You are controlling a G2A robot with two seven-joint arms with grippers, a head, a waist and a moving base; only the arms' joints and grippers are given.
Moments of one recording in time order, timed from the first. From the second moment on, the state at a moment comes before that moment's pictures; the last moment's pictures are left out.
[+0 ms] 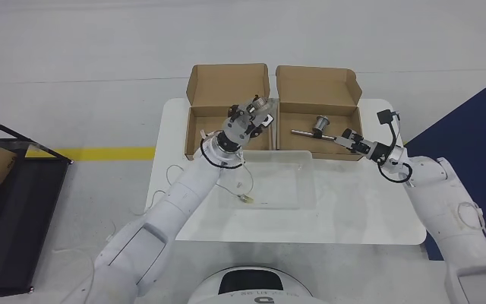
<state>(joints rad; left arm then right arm) 0.83 -1.60 -0.87 -0.71 -1.62 0.10 -1.54 -1.11 -0.86 1.22 -1.01 0.09 -0.84 0.75</state>
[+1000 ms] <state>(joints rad) 1.00 -1.47 -1.08 -1.25 -0.59 -0.69 -1.14 -1.11 -0.86 1.22 -1.01 0.09 -0.84 0.75</state>
